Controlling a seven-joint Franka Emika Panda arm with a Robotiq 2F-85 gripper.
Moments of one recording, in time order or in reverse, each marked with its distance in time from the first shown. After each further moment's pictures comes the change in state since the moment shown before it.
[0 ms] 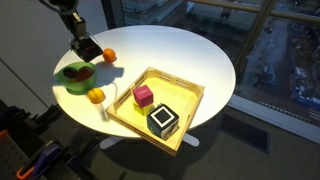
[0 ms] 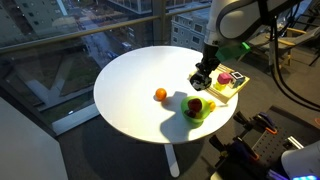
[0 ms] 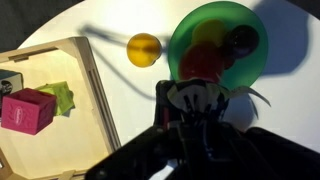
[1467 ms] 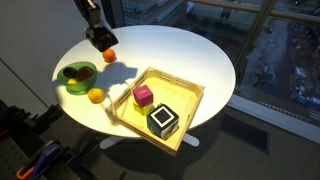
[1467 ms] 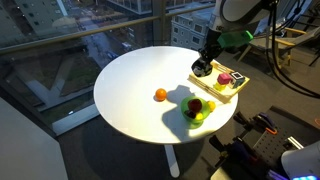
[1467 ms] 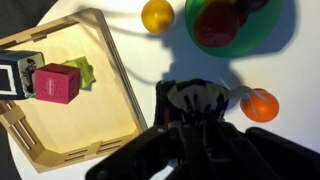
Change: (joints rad) arm -0.055 -0.007 -0.043 0.080 0.000 -0.006 0.000
